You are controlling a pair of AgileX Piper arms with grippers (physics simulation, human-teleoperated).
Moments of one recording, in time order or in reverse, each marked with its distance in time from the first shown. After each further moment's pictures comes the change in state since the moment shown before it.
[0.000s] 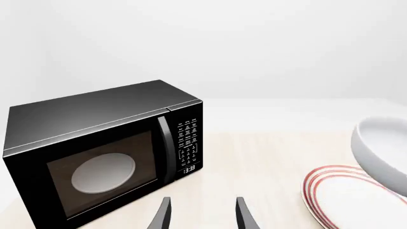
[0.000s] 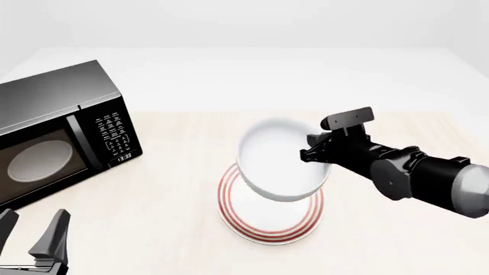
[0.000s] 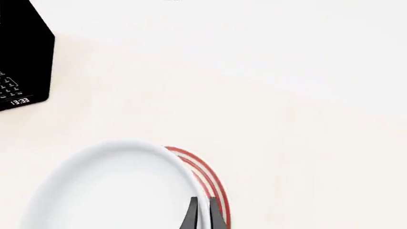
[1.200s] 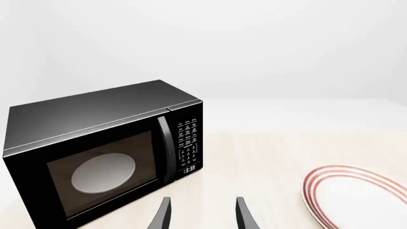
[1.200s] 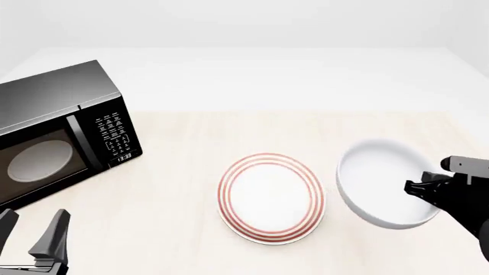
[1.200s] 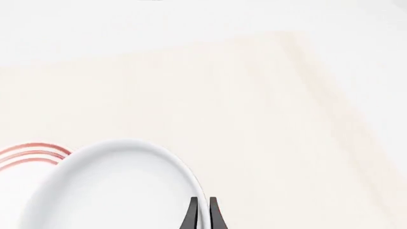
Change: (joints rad) left arm 0.000 0.000 0.000 0.000 0.000; right arm -0.572 -0.375 0.397 -0.009 -0.026
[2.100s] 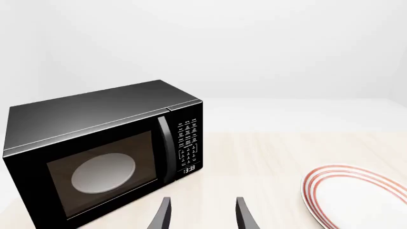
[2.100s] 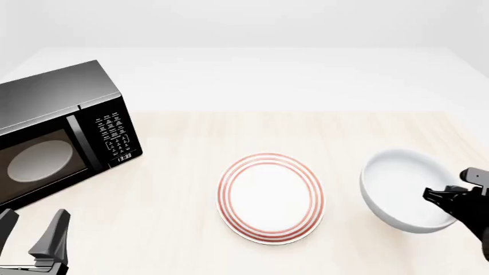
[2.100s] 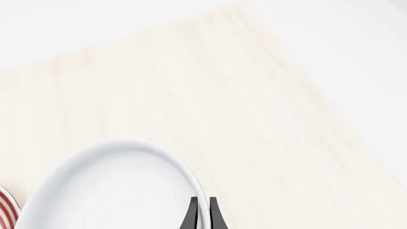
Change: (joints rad) left arm 0.000 0.000 0.000 0.000 0.000; right arm -0.195 0.207 0.033 -0.197 -0.009
